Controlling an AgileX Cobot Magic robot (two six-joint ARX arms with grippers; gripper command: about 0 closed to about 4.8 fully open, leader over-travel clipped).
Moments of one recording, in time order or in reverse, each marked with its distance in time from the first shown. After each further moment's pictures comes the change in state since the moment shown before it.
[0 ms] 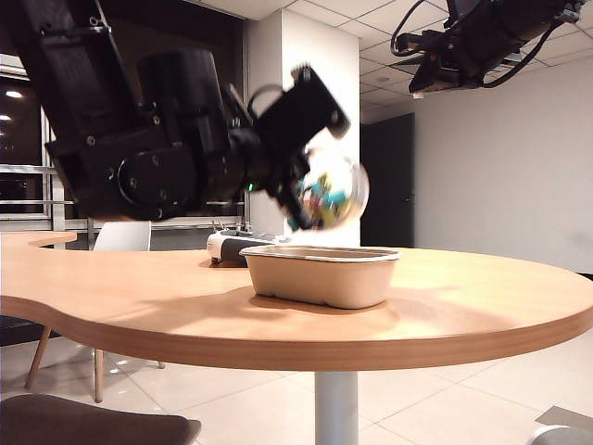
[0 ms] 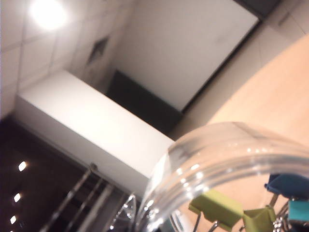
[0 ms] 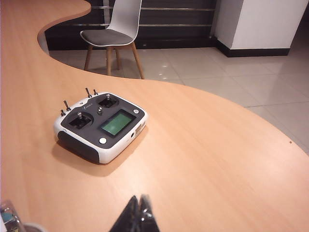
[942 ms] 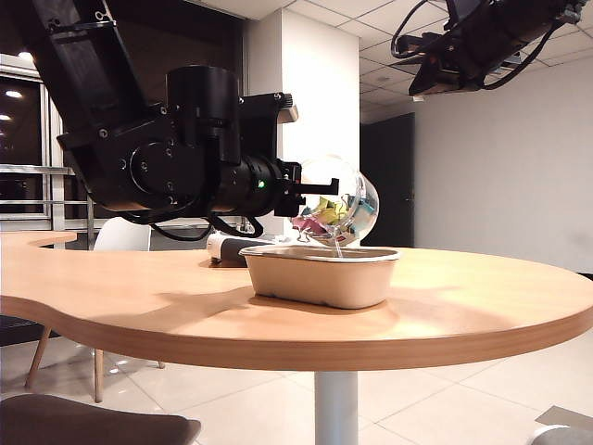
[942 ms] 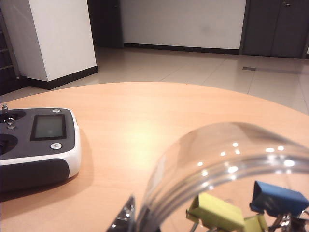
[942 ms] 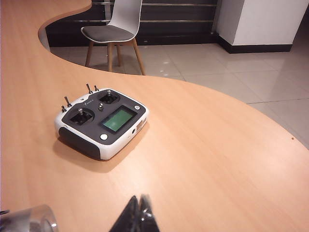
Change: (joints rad) left arm 0.006 -0.005 0.058 -0.277 -0.114 -1.001; right arm 0.000 0.000 0.000 -0.012 -0.003 0.000
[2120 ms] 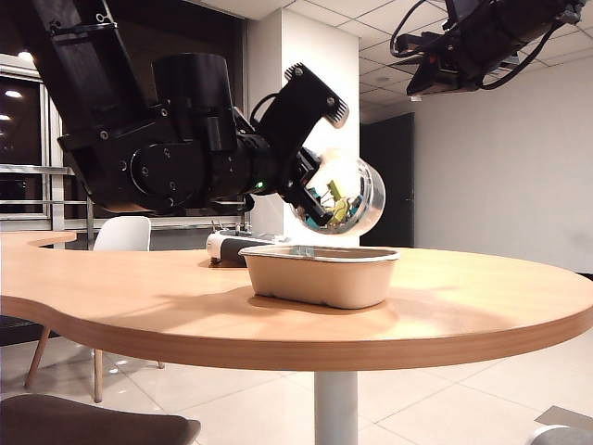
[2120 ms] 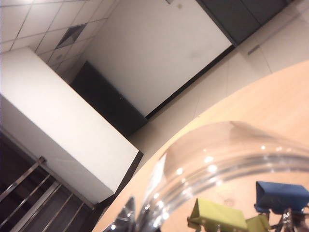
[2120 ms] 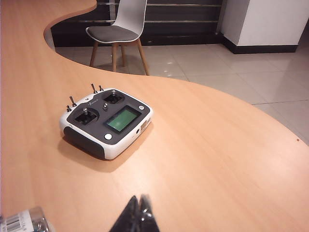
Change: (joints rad) left arm 0.002 0.004 0.002 0.162 0.189 0.772; right arm 0.000 0.000 0.000 0.000 -0.019 0.000
